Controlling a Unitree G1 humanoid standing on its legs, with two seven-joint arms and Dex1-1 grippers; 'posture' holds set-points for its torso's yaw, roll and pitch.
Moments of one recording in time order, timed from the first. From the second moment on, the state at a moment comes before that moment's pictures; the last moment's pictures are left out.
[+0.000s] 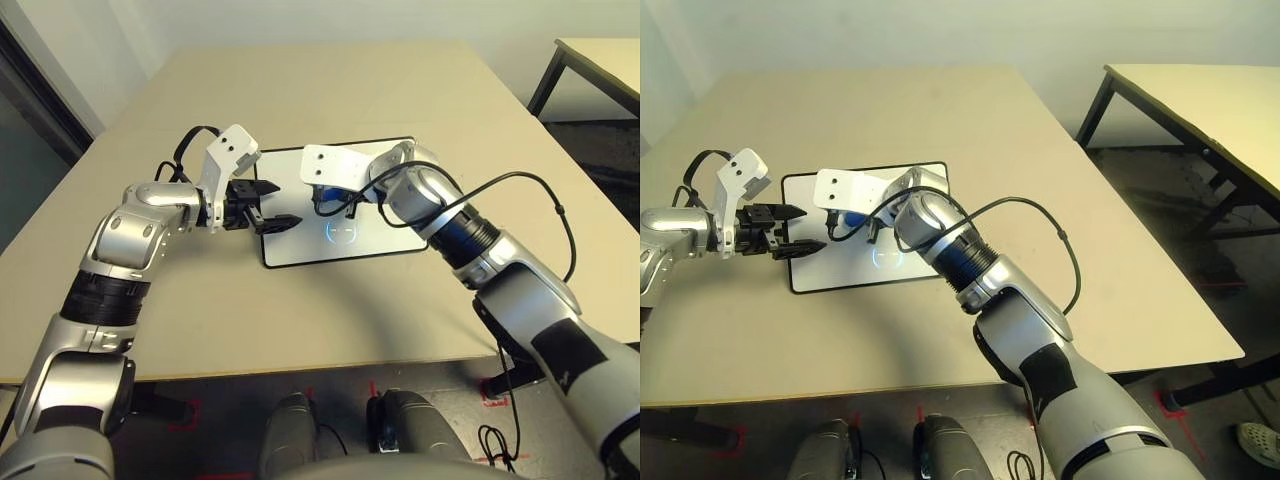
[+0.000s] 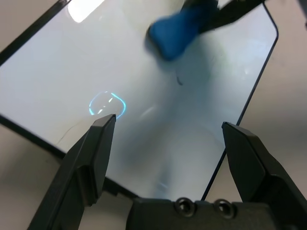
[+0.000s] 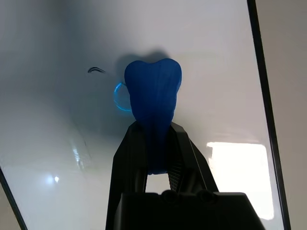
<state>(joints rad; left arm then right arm) -0.62 0.79 -0.10 0.04 -0.27 0.69 -1.00 -1.14 -0.19 0.60 0.43 -0.40 0.73 0.94</state>
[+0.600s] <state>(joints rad) -0.62 0.79 -0.10 0.04 -0.27 0.69 -1.00 -1.09 -0.24 0.69 0.25 -0.39 0.88 1.01</state>
